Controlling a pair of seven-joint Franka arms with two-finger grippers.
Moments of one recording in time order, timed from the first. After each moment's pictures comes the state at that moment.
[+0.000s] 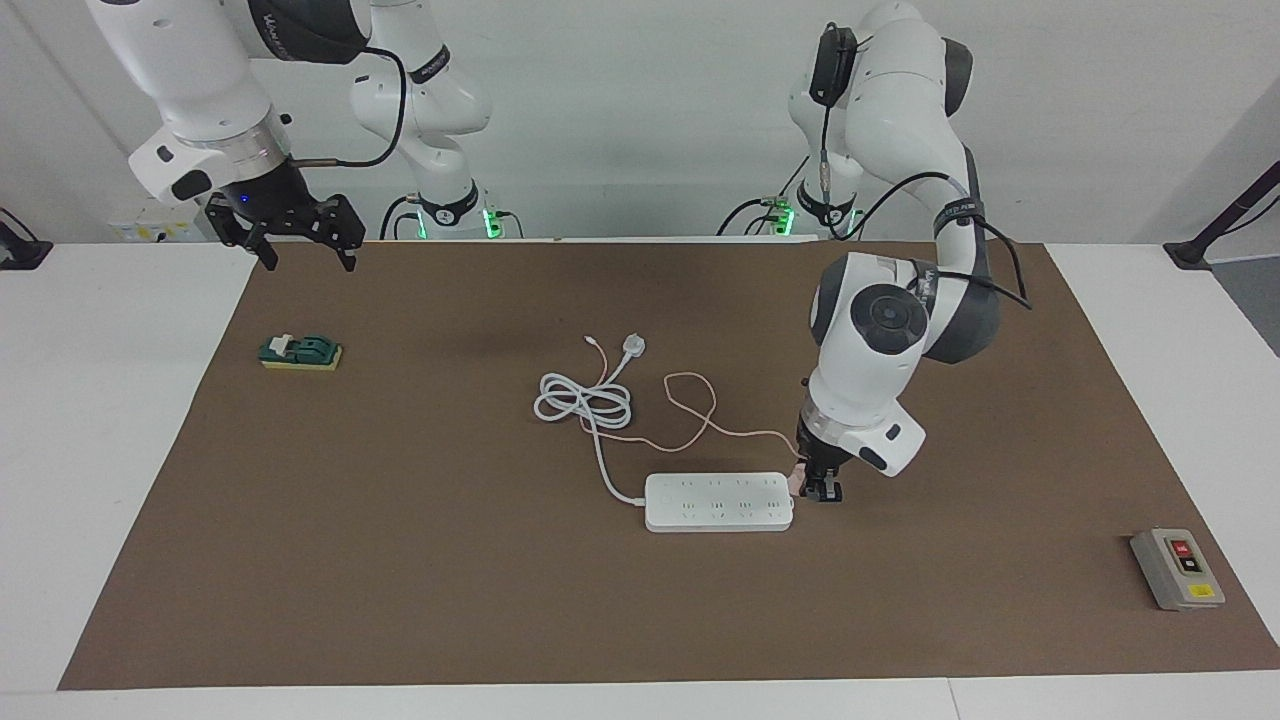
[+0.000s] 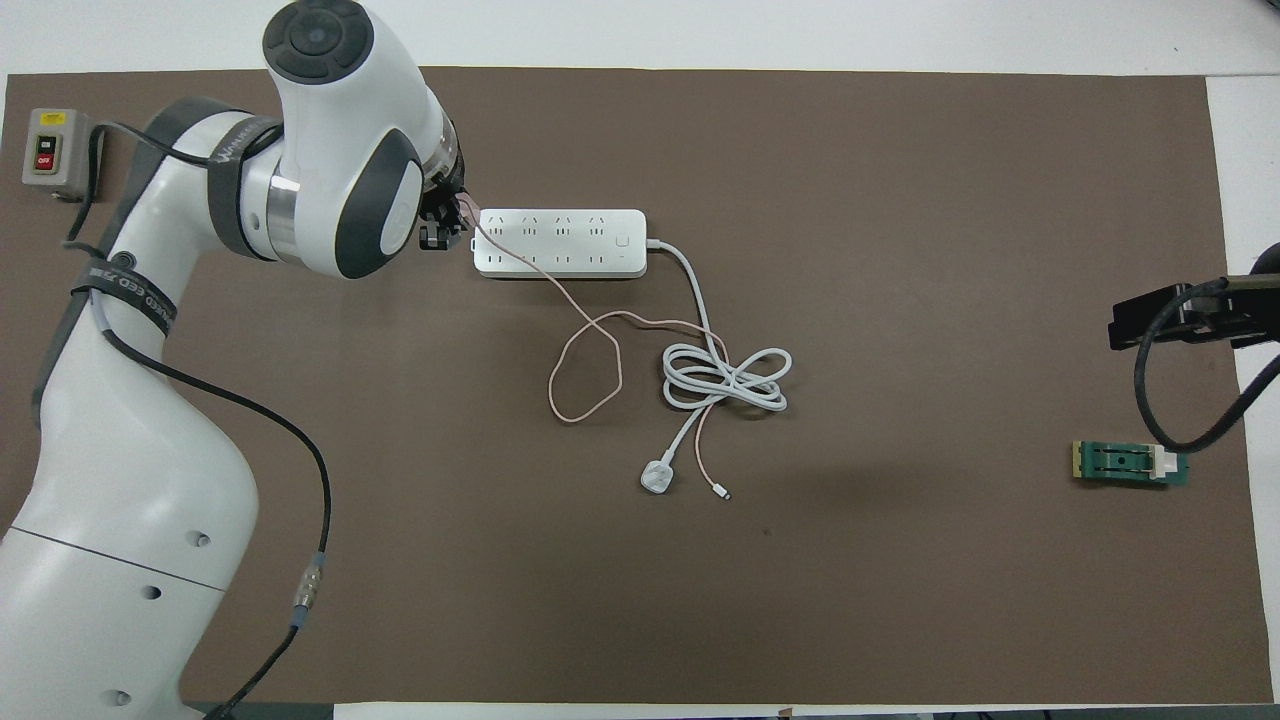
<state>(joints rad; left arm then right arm) -0.41 0.61 0.03 -1.31 -0.02 1.95 -1.84 -0.03 -0.06 0.01 -1.66 -0.03 1.54 0.01</state>
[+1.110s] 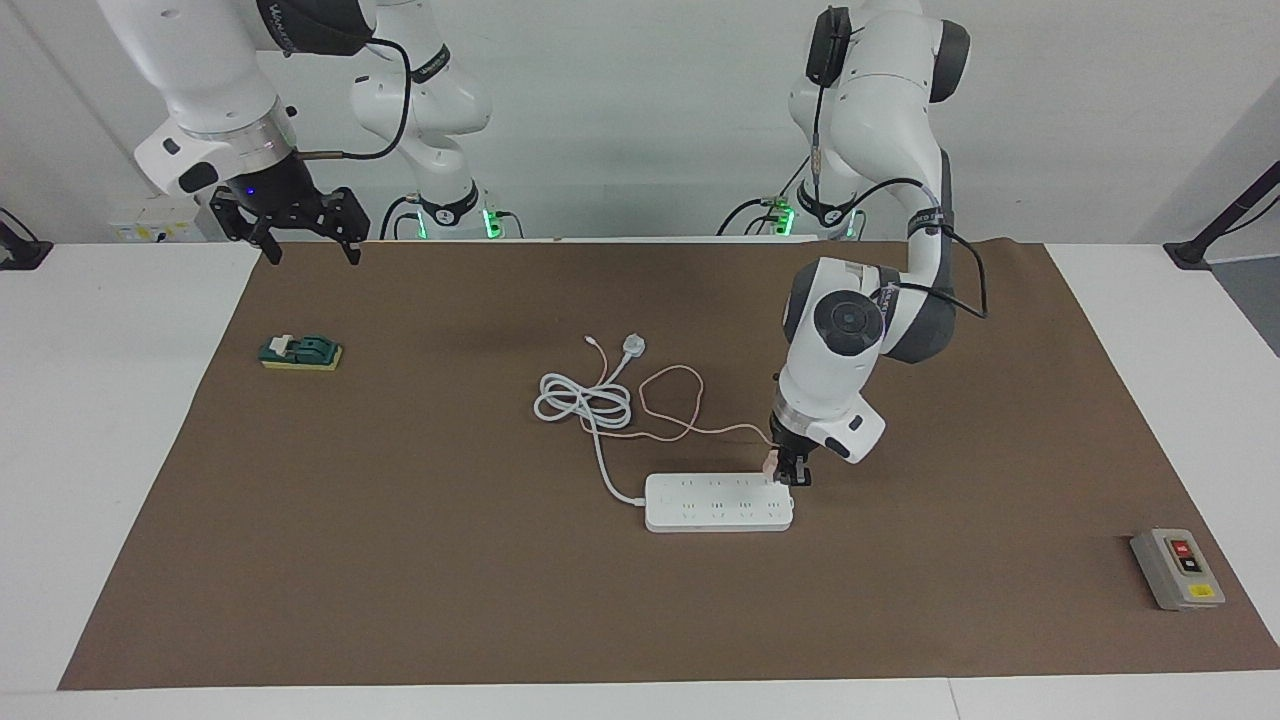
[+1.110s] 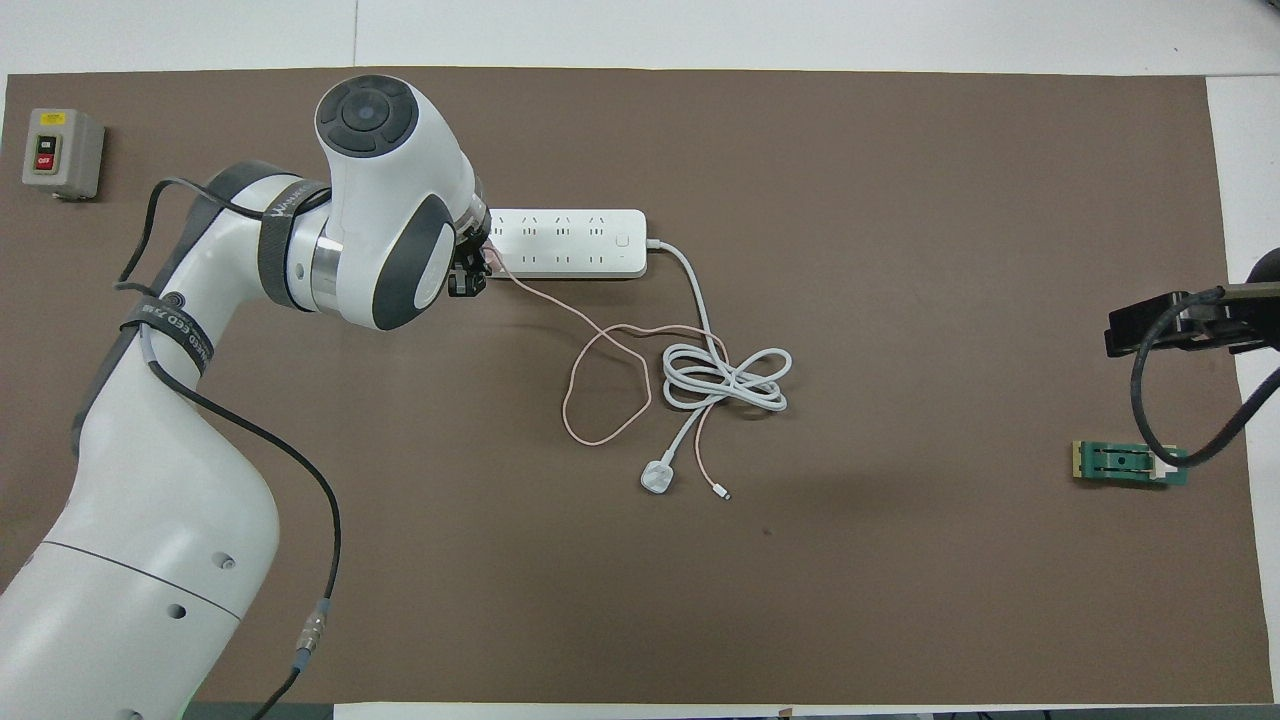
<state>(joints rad) -0.44 0.55 0.04 -1.48 -0.04 2.03 -1.89 -0.02 -0.07 0.02 -1.66 -0.03 1.53 0.01</state>
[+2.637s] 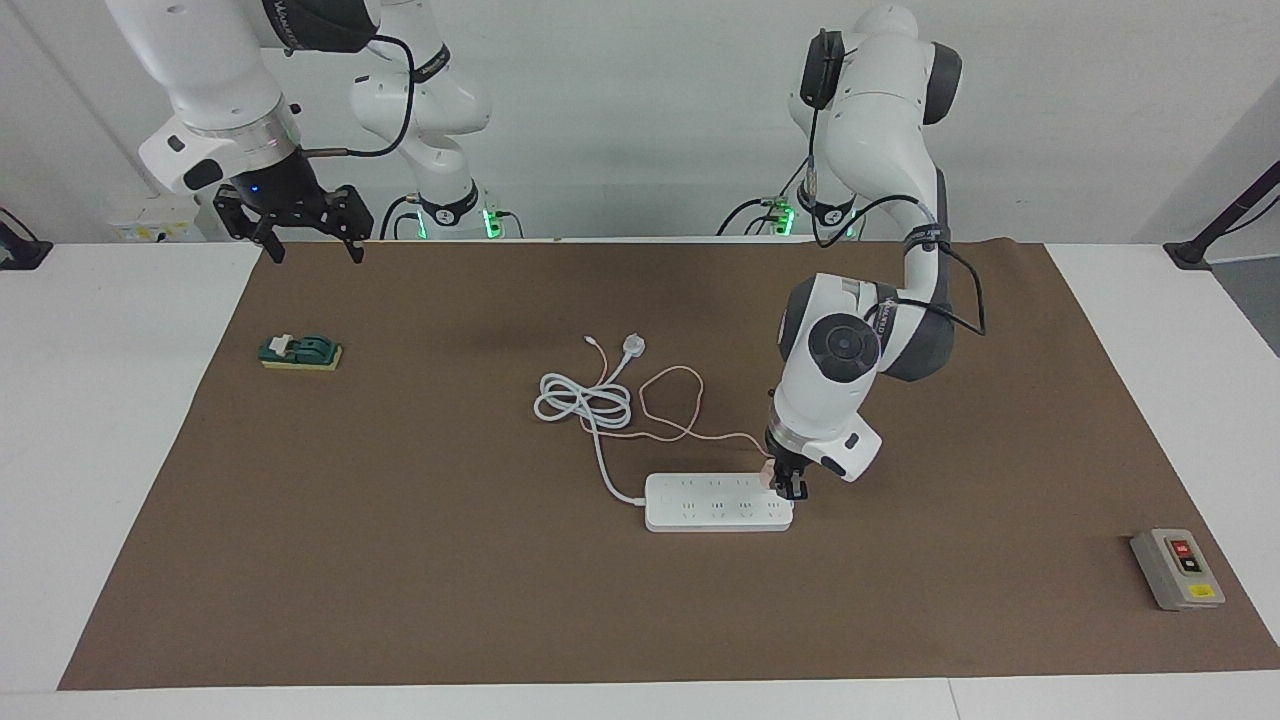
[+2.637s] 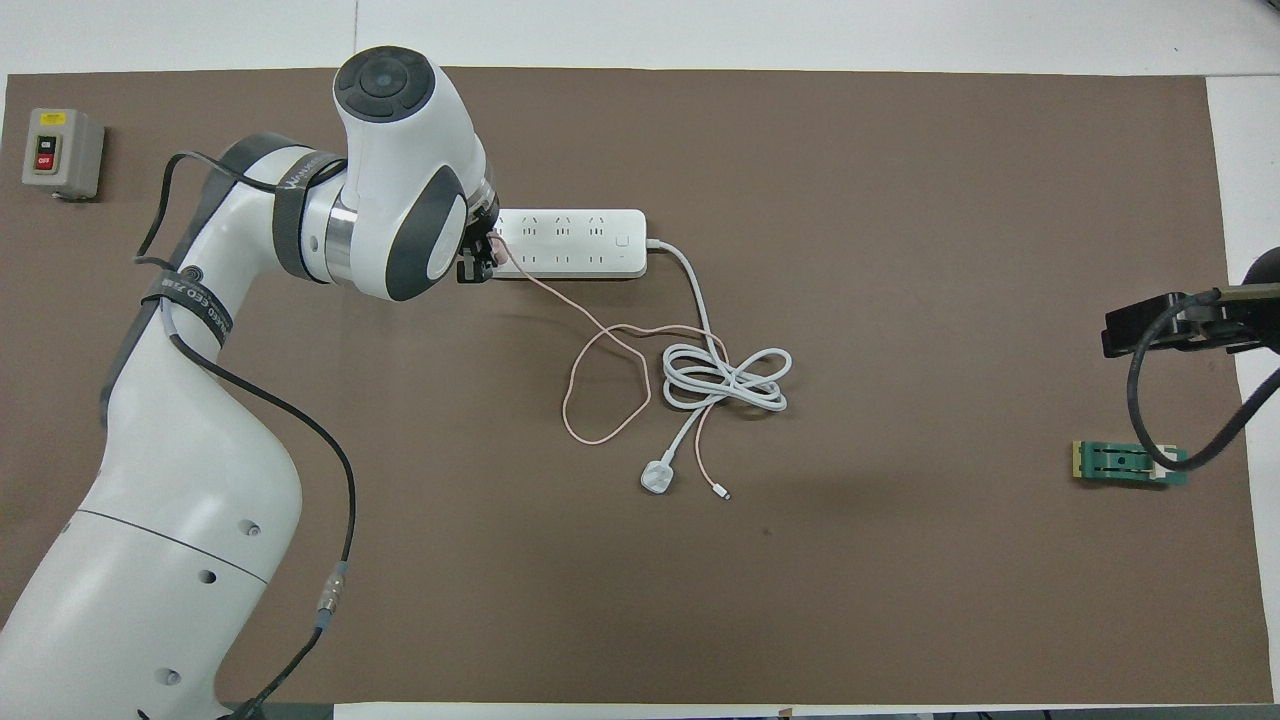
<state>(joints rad) -0.44 0.64 0.04 -1.33 -0.04 1.93 -1.90 -0.02 -0.08 0.02 -1.66 -0.03 1.53 0.01</state>
